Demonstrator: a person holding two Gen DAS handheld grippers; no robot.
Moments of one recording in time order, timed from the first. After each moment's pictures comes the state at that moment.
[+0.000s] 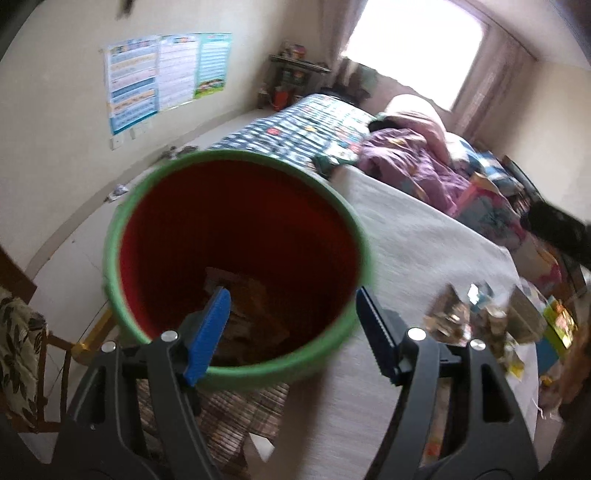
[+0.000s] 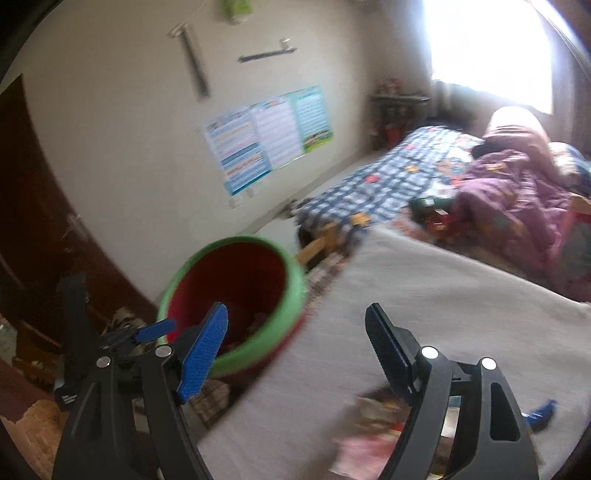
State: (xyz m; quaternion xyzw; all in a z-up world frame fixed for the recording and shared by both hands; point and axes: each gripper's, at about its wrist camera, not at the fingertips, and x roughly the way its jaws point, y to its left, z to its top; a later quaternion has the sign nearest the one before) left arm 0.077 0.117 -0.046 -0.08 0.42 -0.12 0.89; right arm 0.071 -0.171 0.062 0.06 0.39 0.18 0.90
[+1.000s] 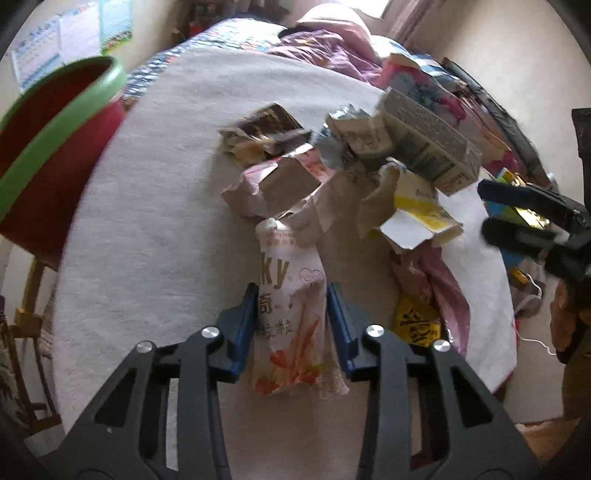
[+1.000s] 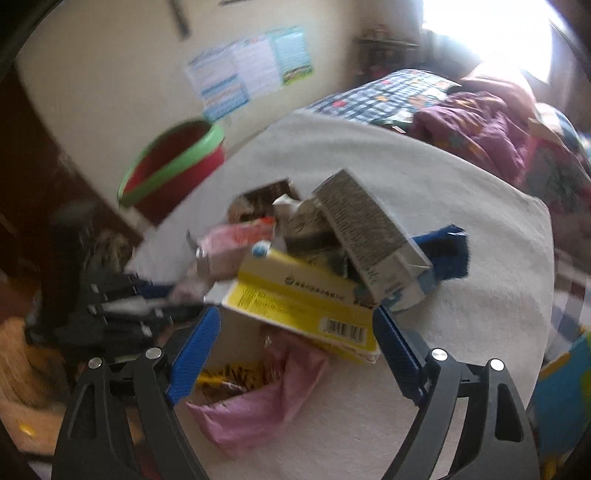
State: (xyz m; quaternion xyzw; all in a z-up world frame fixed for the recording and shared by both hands) left arm -0.019 -0.037 -0.103 -0.01 0.53 -0.23 0.82; right arm -0.034 -0.286 -0.019 -0.02 0.51 0.21 0.83
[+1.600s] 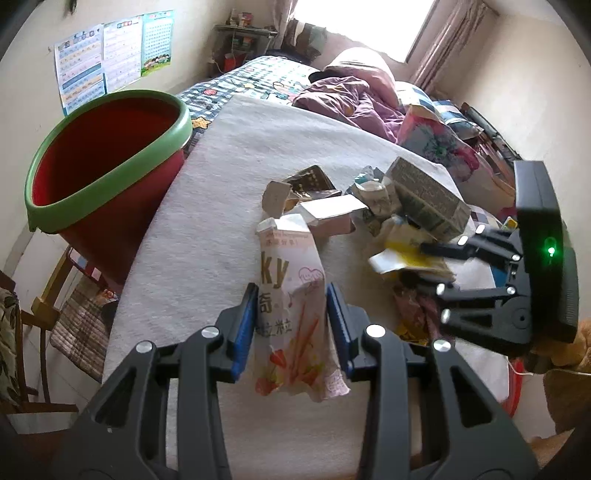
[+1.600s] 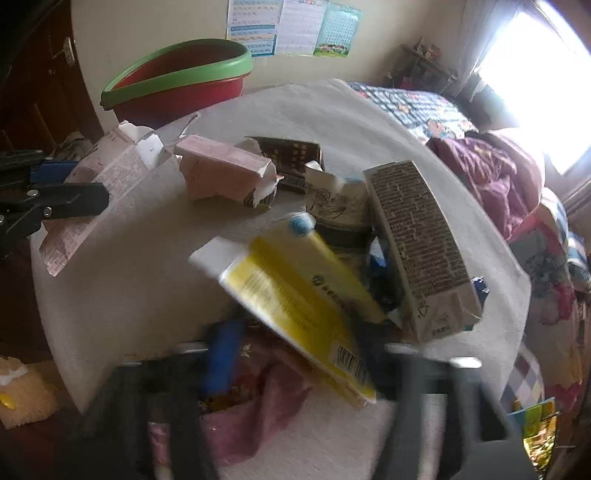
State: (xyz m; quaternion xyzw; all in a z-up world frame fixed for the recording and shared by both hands) left arm -0.034 -0.008 -0.060 -0.05 0.47 -0.18 0.86; right arm -0.035 -0.238 -0.069 -0.19 0.51 0.19 0.82
